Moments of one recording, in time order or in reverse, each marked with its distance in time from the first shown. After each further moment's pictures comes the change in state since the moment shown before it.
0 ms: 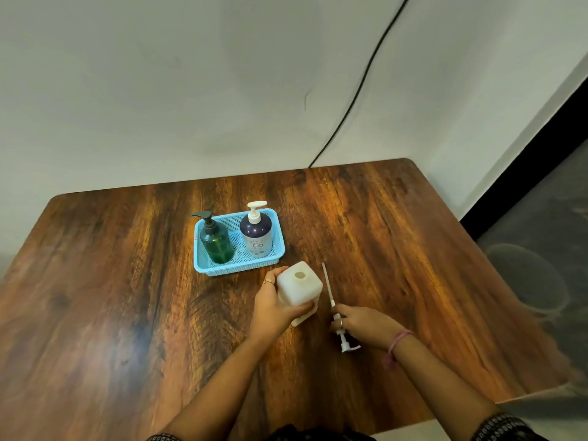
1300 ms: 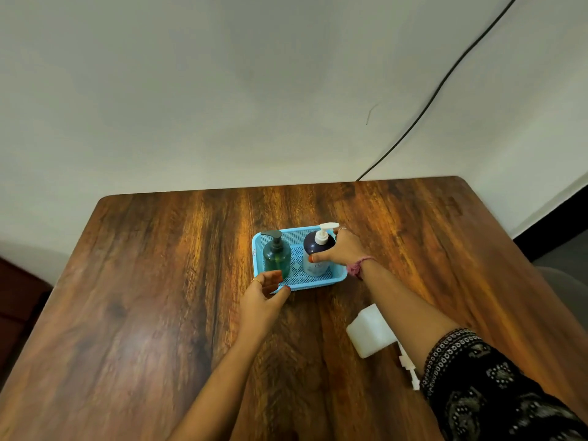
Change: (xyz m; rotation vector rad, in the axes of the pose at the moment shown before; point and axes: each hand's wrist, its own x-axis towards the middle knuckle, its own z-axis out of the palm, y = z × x) left_hand 0.042 -0.010 -0.149 -0.096 0.190 -0.109; right_hand 0.210 -0.042 -0.145 0.786 0.377 0.658
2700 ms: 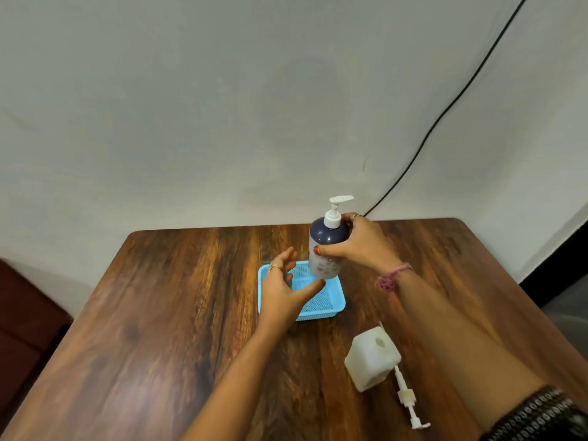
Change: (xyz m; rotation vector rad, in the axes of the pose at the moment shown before) left_hand -0.024 0.094 0.019 -0.012 0.017 0.291; right_hand -0.093 -0.074 -0.103 0.071 0.189 -0.366
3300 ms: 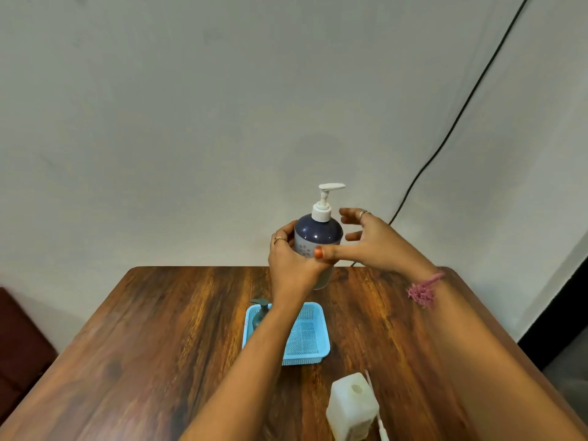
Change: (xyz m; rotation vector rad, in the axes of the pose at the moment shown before) left_hand 0.027 0.112 0.039 -0.130 0.256 0.205; right_hand -0.023 -0.047 -0.100 0.059 -0.101 -0.130
